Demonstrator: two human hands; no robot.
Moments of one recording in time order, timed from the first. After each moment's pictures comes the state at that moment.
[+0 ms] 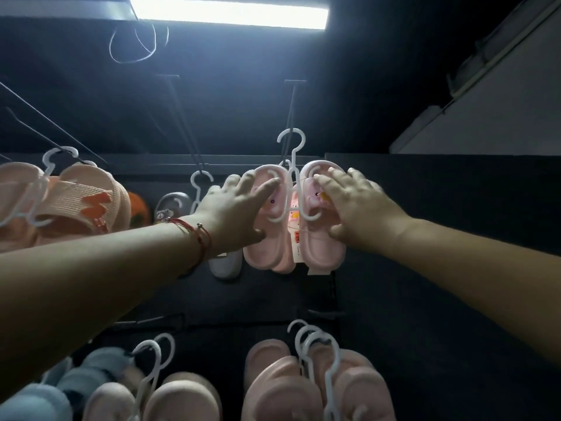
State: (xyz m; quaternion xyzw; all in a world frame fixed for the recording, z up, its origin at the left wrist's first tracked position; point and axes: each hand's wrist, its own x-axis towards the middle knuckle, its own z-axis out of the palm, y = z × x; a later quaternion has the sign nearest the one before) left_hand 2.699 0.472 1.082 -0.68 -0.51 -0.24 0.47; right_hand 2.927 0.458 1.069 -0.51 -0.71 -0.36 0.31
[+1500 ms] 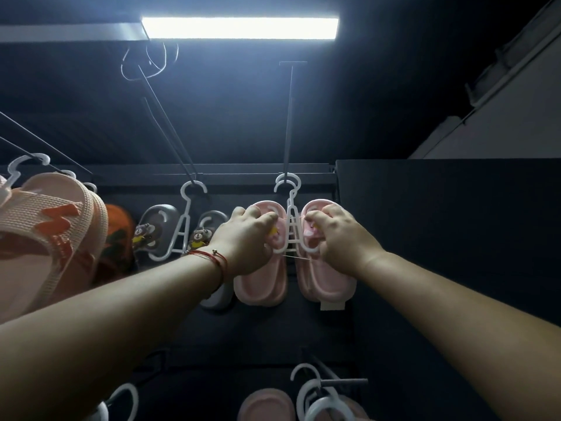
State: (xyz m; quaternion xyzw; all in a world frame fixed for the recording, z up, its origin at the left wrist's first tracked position) left_hand 2.714 0.590 1.093 -0.69 -0.54 -0.32 0.37; right_hand 2.917 0.609 1.086 -0.44 -0.76 -0.23 0.42
